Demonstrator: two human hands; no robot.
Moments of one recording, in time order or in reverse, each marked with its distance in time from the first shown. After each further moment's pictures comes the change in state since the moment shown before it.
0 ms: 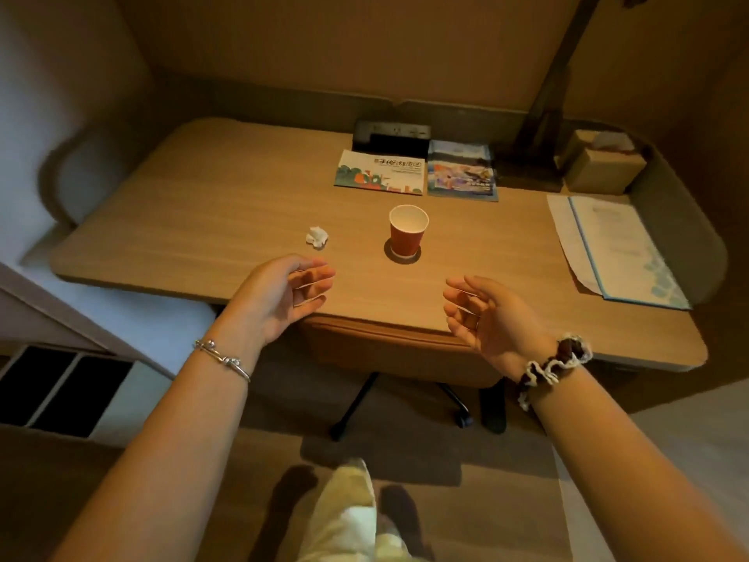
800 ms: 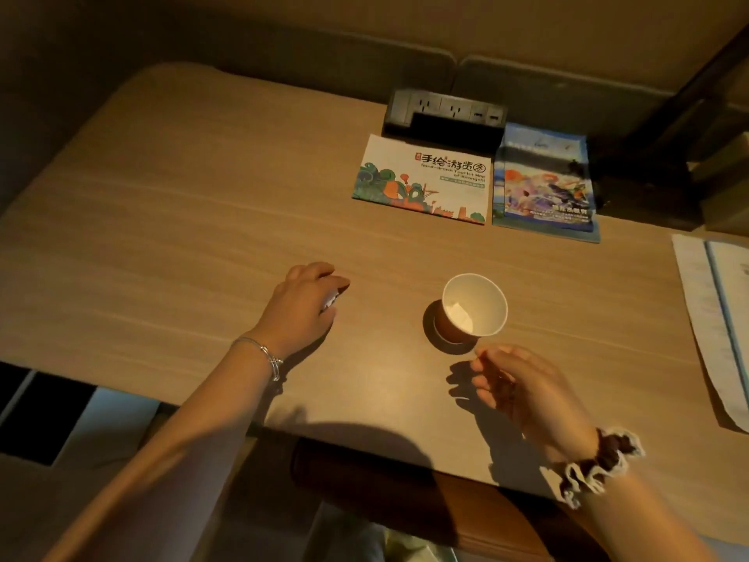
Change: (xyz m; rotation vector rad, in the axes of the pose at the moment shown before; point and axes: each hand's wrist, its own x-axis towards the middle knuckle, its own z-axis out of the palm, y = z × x) left_hand 0.268 0.011 -0.034 1.463 0.004 0.462; right_hand 0.213 -0.012 0.002 -0.191 0.021 0.096
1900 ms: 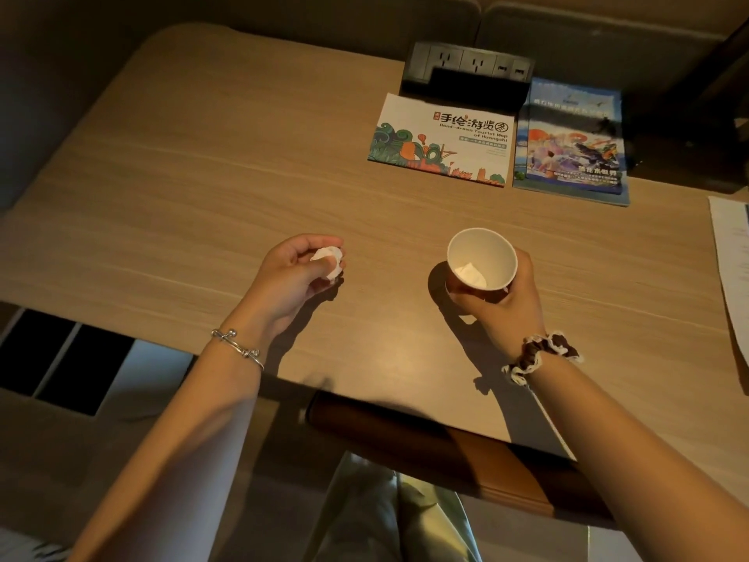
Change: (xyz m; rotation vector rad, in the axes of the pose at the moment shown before) left_hand -0.037 0.012 -0.016 -1.300 0.113 -0.396; right_hand 0.055 0.017 0.014 -0.582 0.212 -0.566
